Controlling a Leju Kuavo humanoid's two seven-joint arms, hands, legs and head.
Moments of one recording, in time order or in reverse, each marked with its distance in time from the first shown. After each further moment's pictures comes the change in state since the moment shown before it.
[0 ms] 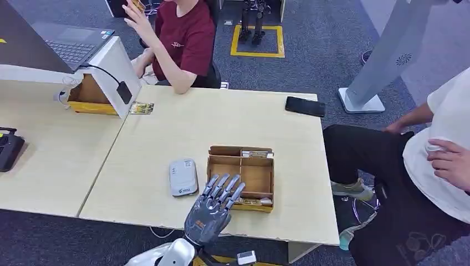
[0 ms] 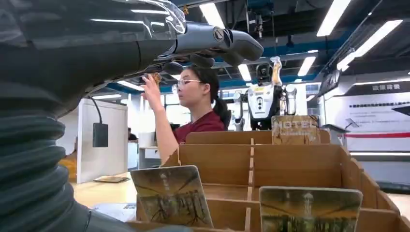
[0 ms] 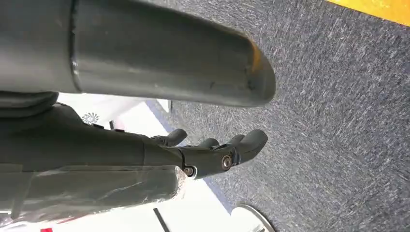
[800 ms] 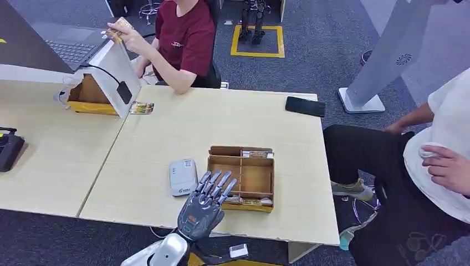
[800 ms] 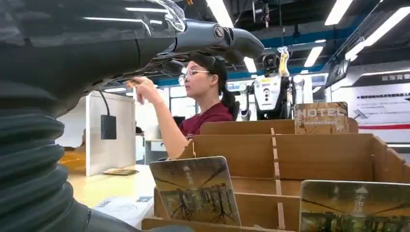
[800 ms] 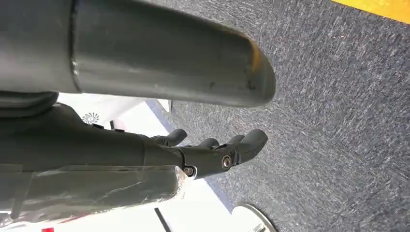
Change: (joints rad) left arm 0.088 -0.019 0.212 0.002 0.000 0.000 -0.180; right arm 0.000 0.000 0.000 0.000 0.000 -0.008 0.003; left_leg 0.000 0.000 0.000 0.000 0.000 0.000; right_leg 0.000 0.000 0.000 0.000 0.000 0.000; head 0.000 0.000
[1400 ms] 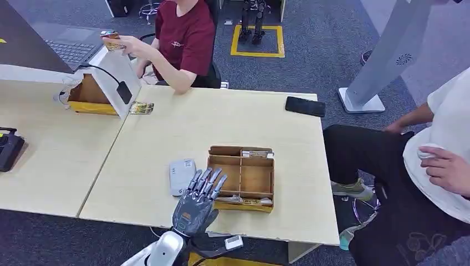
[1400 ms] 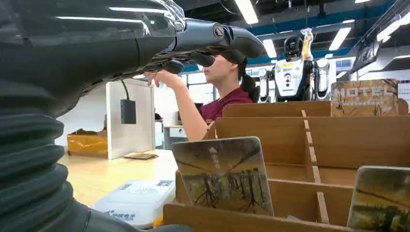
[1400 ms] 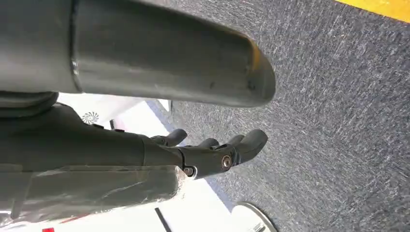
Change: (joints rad) left arm 0.055 -0.043 0.133 0.035 0.000 0.000 -0.080; right arm 0.000 0.000 0.005 0.000 -0.001 -0.002 -0.002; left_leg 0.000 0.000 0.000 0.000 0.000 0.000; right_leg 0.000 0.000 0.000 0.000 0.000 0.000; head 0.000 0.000
